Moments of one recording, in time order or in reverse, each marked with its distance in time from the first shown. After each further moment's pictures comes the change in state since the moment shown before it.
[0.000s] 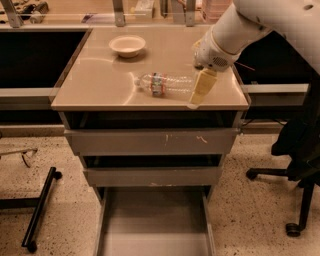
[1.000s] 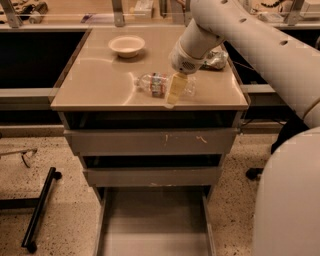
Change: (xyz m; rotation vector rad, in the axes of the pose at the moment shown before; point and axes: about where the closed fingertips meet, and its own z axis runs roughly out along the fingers) arm -0.033 -0.030 0.086 -0.076 -0.004 -0.009
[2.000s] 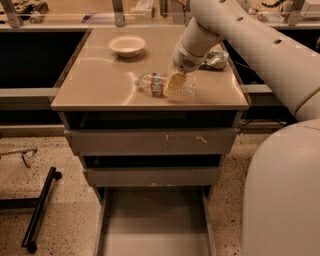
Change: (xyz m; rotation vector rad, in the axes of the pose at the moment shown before) arm 0.005 -0.013 0.006 -0.003 0.018 0.037
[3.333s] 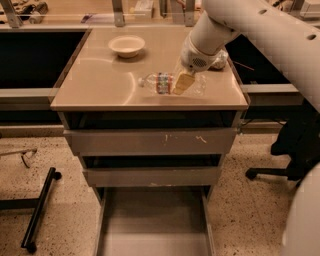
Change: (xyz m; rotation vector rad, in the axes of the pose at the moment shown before) arm 0.002 0.032 -0.039 0.013 0.010 -0.029
